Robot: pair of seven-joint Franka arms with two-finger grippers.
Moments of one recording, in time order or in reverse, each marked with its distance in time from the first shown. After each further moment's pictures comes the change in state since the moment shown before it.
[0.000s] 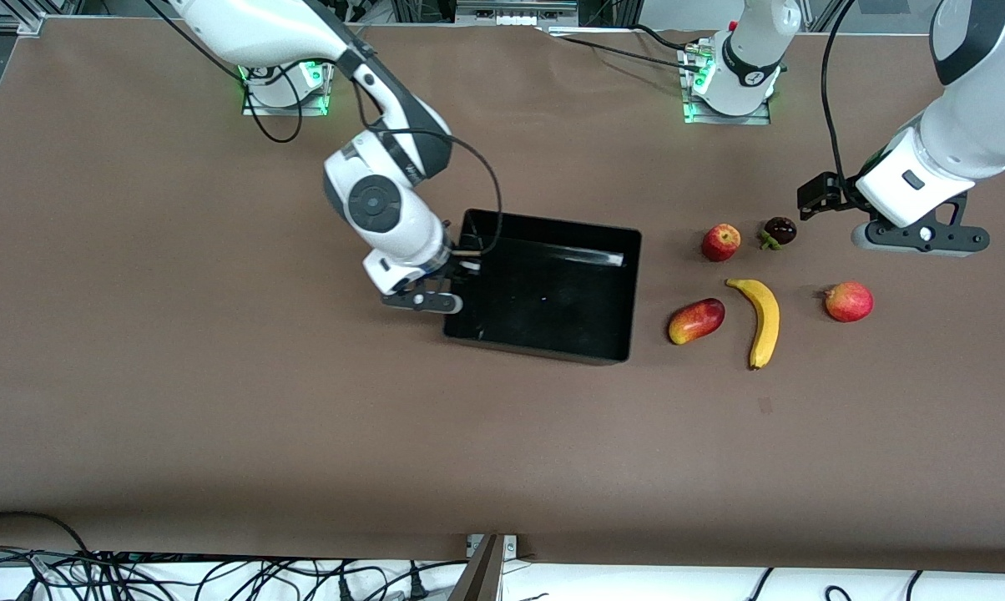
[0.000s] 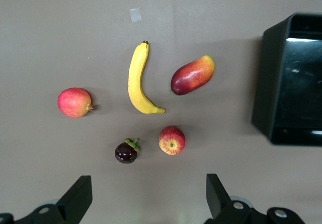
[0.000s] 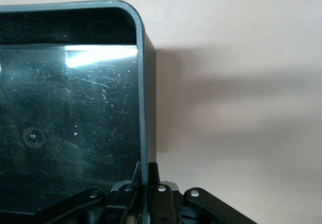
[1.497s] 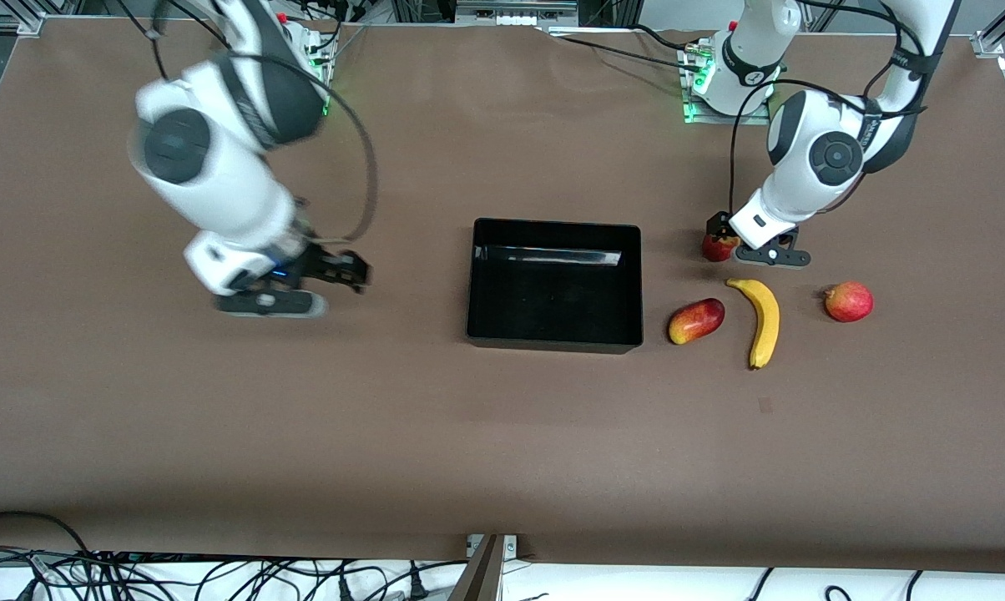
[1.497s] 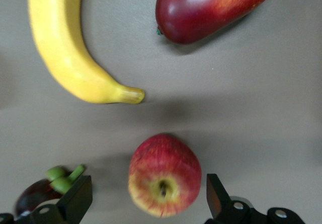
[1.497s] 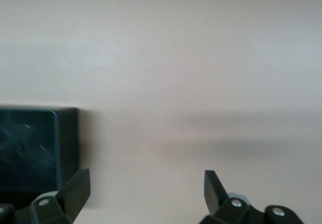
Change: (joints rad) left arm 0.001 0.026 -0.030 -0.890 0.001 0.970 -0.035; right arm -0.278 -0.345 -0.050 0.080 -0.066 -0.421 -0.375
